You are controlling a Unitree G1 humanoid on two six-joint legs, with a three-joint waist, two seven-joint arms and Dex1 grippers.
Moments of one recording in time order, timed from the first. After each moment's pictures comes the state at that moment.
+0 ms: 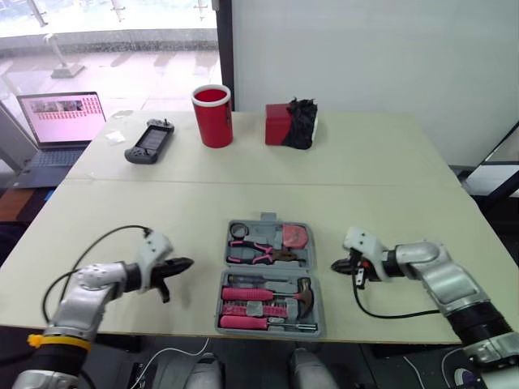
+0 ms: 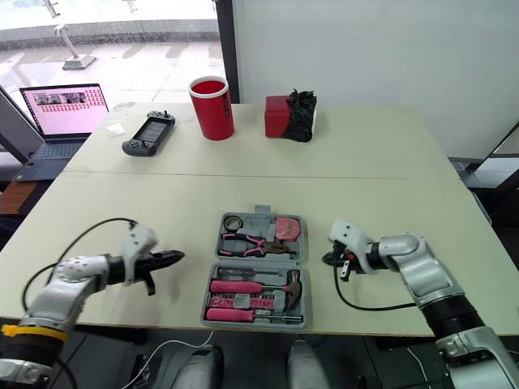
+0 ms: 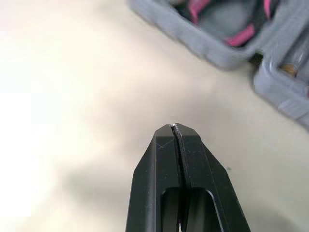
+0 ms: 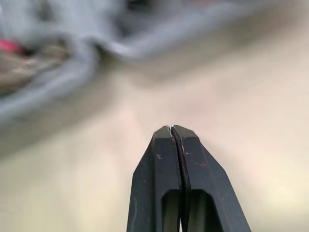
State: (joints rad) left arm -0.16 0.66 0.05 0.15 -0.28 0.21 -1.03; right arm -0.38 -0.77 0.16 0.18 0.09 0.42 1.10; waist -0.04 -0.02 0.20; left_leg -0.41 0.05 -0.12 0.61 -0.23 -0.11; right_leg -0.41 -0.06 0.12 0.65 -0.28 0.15
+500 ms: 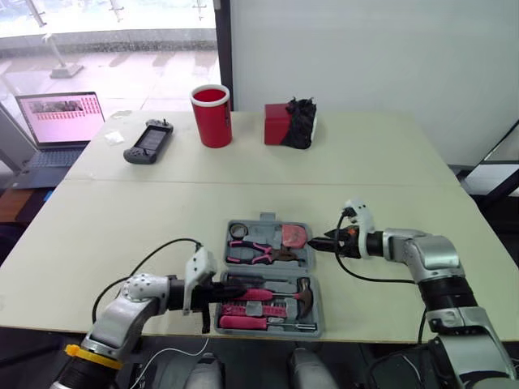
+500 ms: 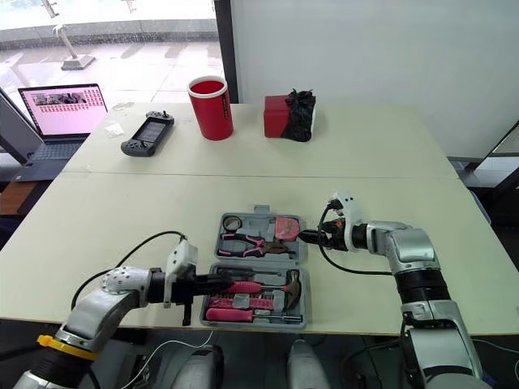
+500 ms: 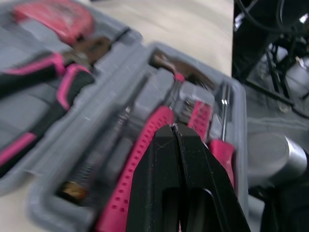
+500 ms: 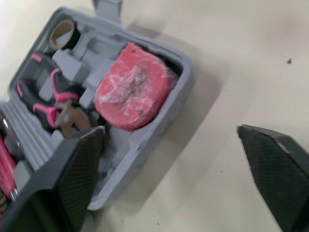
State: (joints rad) left arm -0.12 0.55 -0.21 -0.11 -0.35 0.34 -1.10; right arm -0.58 -0.52 -0.04 0.32 0.34 0.95 0.87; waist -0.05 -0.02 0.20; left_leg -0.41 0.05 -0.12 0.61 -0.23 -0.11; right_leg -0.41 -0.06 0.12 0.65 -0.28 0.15
